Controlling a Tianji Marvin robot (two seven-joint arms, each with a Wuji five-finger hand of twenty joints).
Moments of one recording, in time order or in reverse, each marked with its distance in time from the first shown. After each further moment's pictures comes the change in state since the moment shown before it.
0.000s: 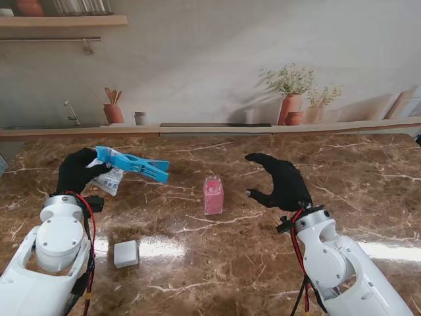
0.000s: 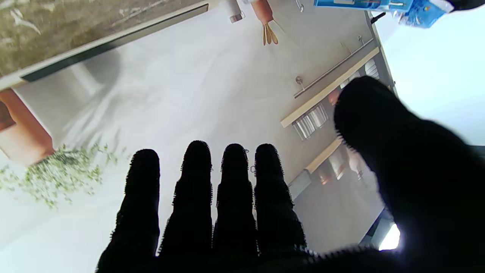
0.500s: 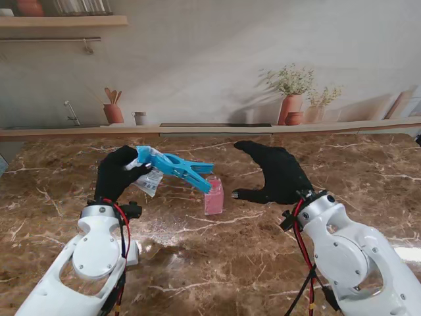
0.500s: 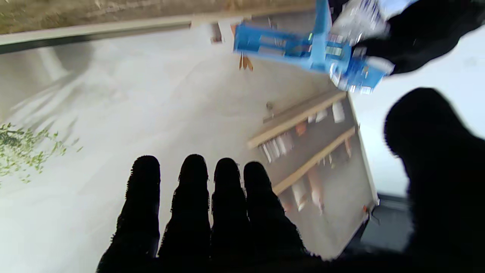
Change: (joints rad) left arm 0.028 -0.007 0.225 -0.086 0.055 -0.147 0.134; right arm -0.060 0.051 0.059 -0.341 -0.063 0.122 0.341; left_hand 0.000 0.001 0.000 0.000 0.002 -0.004 0.000 0.002 0.001 0.000 0.000 0.000 0.001 0.002 0.001 0.000 0.000 0.000 0.000 0.005; right_hand -0.109 0.124 -0.311 0.055 -0.131 0.150 -0.091 -0.024 -0.101 0.086 -0.111 -0.037 -0.108 0.029 -0.054 -0.047 -0.054 -0.011 -0.039 -0.012
